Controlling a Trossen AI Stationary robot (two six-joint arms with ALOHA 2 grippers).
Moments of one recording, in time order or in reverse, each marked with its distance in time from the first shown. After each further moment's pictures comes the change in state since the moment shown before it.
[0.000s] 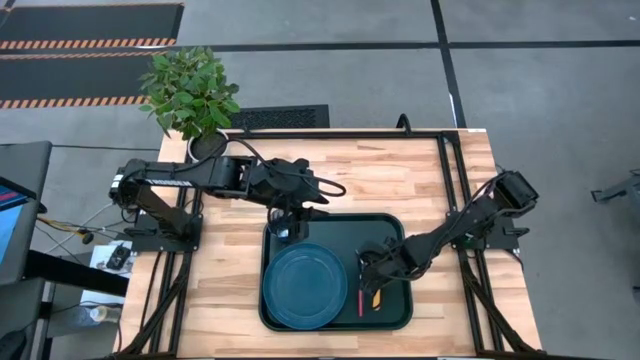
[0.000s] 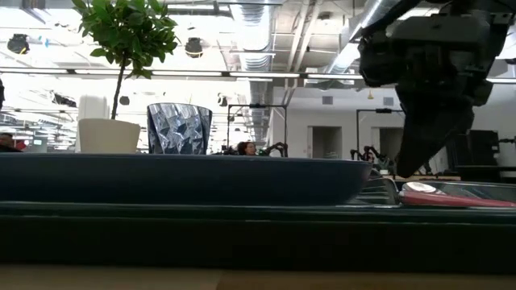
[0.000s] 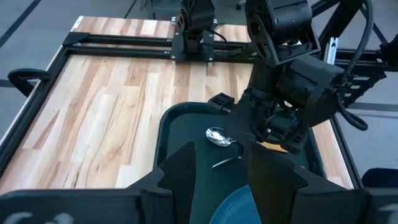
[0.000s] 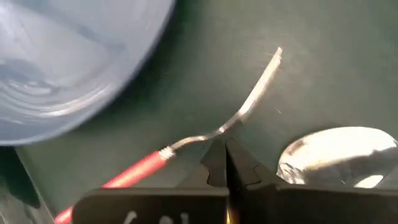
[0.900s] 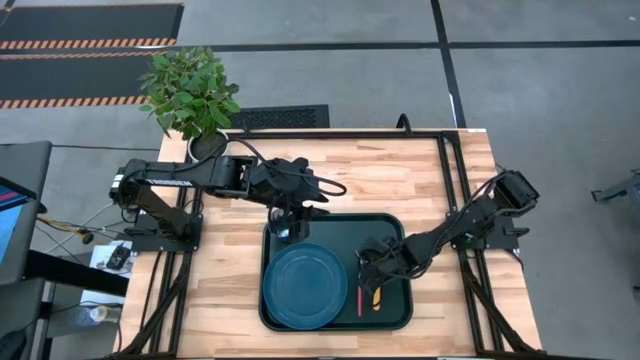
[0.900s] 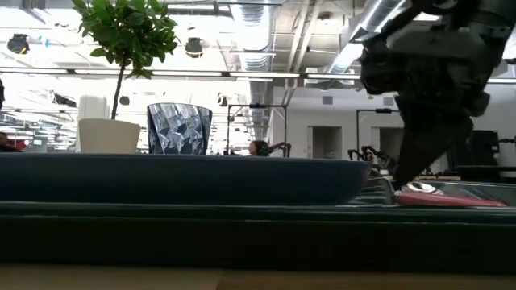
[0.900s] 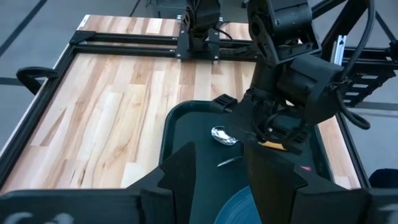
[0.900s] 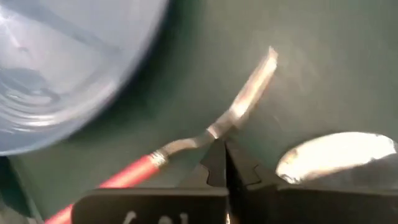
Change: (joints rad) left arm 0.000 0.002 0.001 -0.008 -0.017 0.003; right arm -0.012 -0.004 -0.048 0.073 0.015 0.000
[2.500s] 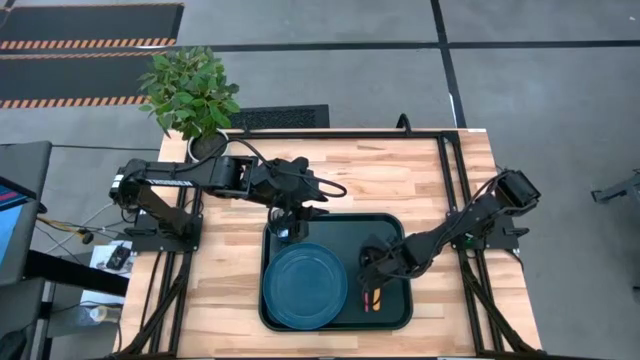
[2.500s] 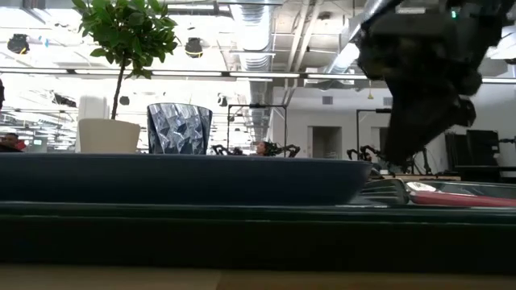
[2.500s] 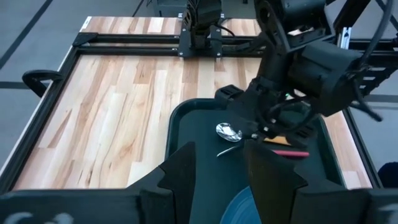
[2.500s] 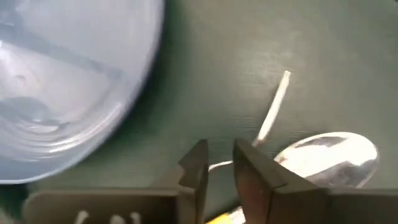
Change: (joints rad) left arm 0.000 0.001 0.000 -0.010 -0.009 0.035; right arm 0.005 -0.015 0.054 -0.093 0.055 0.112
